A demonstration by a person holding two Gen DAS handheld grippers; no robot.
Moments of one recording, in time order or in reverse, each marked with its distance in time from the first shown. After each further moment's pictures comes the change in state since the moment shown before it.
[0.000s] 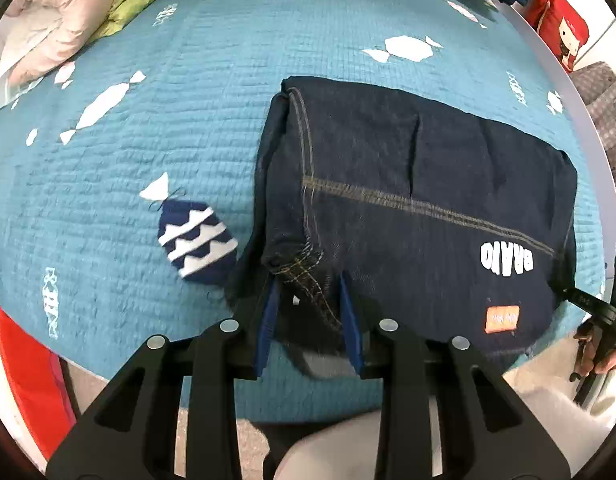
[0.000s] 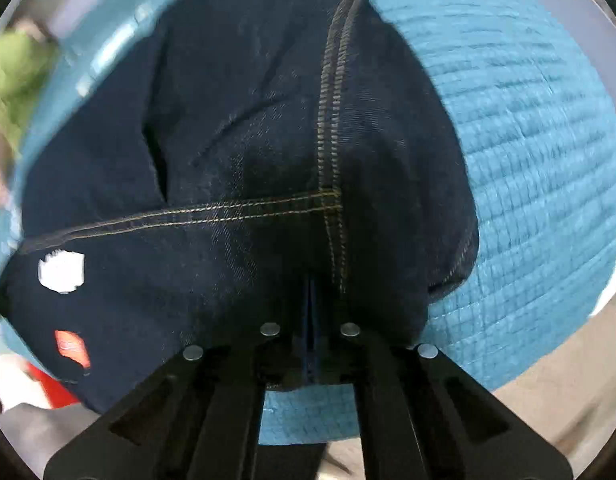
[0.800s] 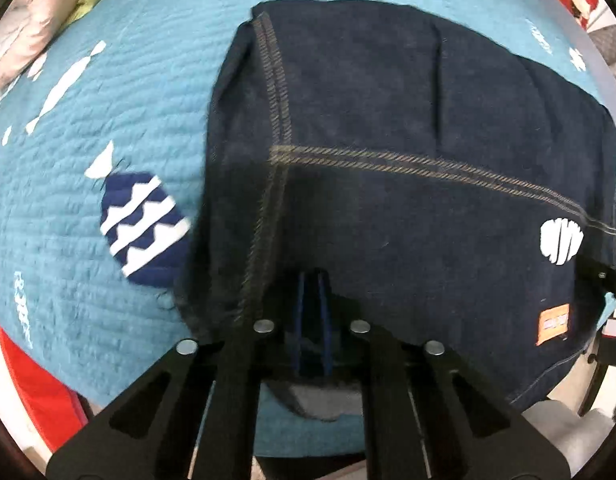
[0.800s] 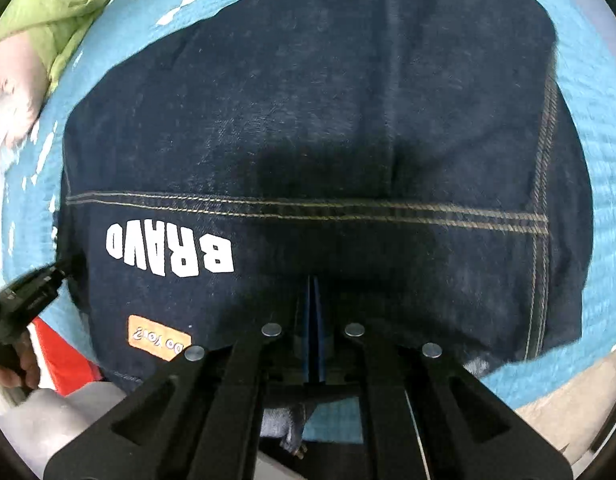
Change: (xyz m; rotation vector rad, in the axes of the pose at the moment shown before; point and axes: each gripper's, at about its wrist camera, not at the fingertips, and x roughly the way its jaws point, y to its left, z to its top) left arm 0.088 -0.017 -0.005 0.041 0.109 0.056; right arm 0.025 0.093 -0.005 -0.201 0.107 0.025
